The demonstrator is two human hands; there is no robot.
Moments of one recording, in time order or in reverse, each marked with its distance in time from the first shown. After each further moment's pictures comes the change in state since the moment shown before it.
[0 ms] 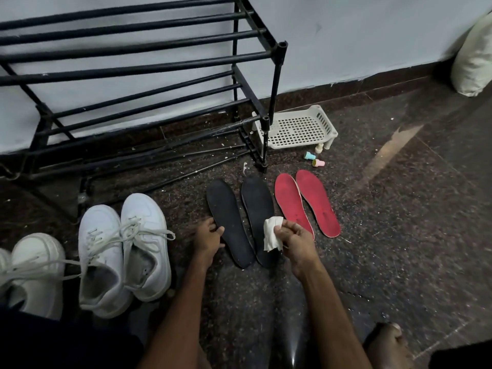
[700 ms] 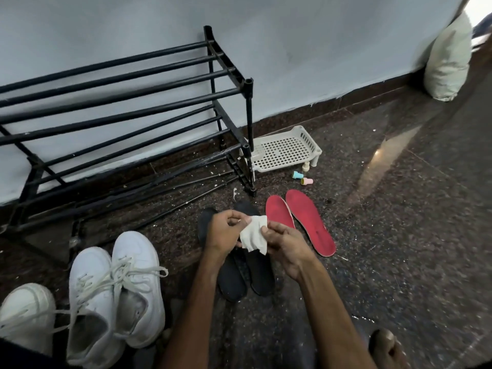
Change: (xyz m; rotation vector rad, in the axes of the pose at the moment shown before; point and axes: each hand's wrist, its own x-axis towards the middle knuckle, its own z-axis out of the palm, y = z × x) left_hand -0.055 0.126 0.040 0.077 -0.203 0.341; right_hand 0.006 -0.052 0.008 0.109 -0.288 0.012
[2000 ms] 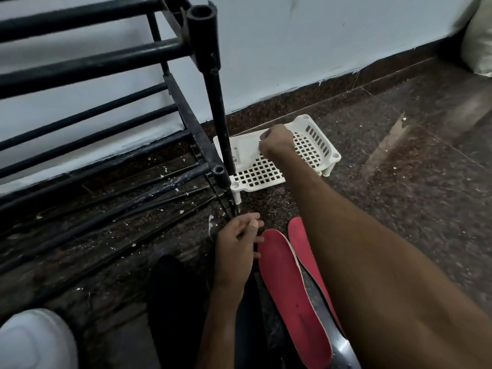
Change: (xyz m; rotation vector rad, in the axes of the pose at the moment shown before) left_hand 0.143 -0.018 0.089 -0.145 0.028 -0.083; right_hand 0.344 -0.165 0.000 -1.079 0.524 -0.284
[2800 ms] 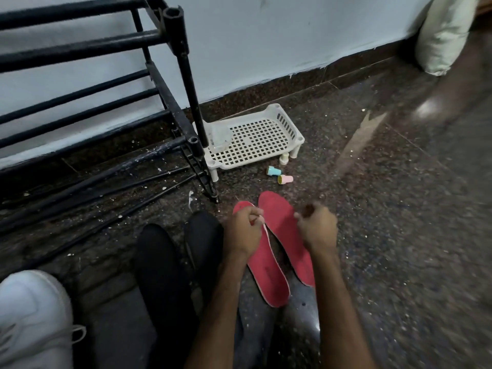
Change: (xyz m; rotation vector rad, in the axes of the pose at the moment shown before) left_hand -0.026 -0.032 0.048 0.368 -0.103 0.076; right_hand -0.194 0.173 -0.073 -0.051 0.126 0.216
